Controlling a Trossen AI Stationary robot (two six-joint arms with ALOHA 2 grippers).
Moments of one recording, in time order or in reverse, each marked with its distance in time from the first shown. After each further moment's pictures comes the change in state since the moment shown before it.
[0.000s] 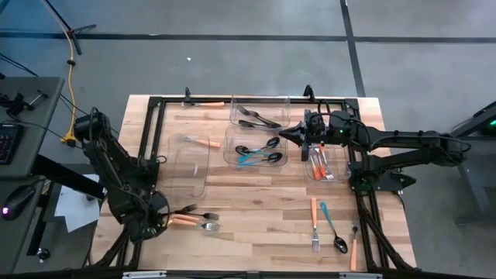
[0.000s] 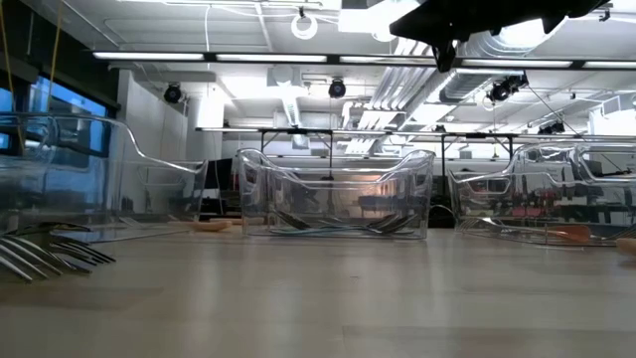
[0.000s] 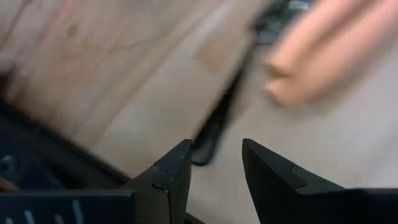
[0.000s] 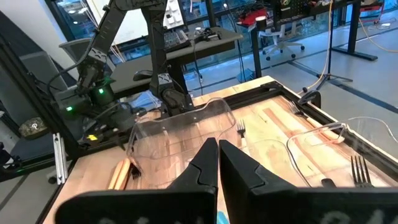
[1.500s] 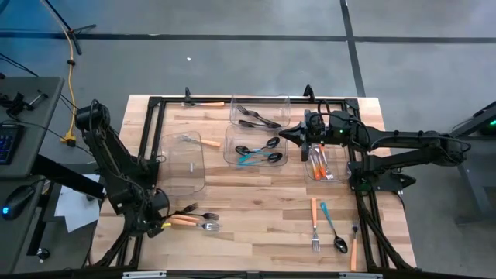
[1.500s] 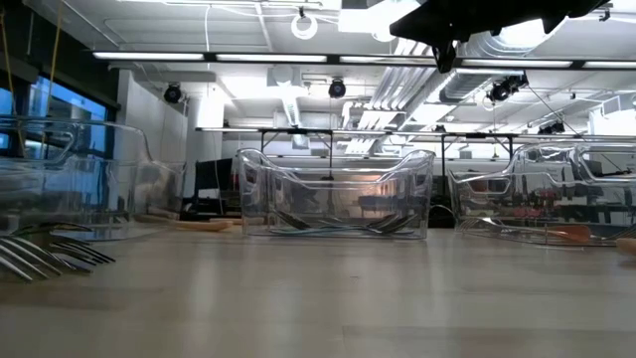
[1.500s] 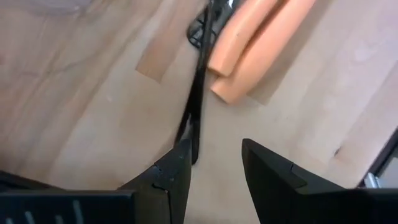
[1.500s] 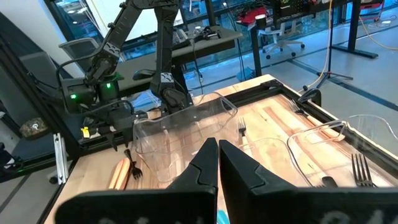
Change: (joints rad) left arm 0.007 -0.169 -0.096 0.156 -0.034 0.149; right arm 0.000 0.000 0.000 -0.004 0.000 0.008
